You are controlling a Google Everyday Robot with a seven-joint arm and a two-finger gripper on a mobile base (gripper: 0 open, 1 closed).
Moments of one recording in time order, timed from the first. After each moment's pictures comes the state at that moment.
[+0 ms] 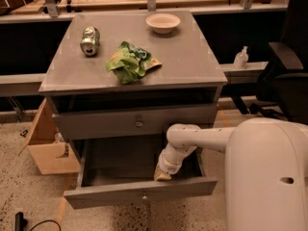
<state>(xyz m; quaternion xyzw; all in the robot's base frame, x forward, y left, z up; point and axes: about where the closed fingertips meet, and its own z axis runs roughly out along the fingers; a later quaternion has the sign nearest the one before) 0.531 -0.022 0.406 -0.71 0.67 0.20 0.07</state>
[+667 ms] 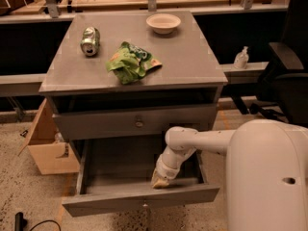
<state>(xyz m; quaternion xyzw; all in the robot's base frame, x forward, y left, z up) 0.506 -0.011 0.408 -0.71 0.66 0.24 0.05</state>
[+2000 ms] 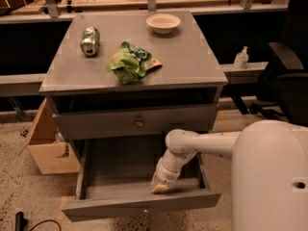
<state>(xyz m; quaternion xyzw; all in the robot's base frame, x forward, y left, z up) 0.487 -0.009 0.413 -0.70 0.66 0.26 0.05</state>
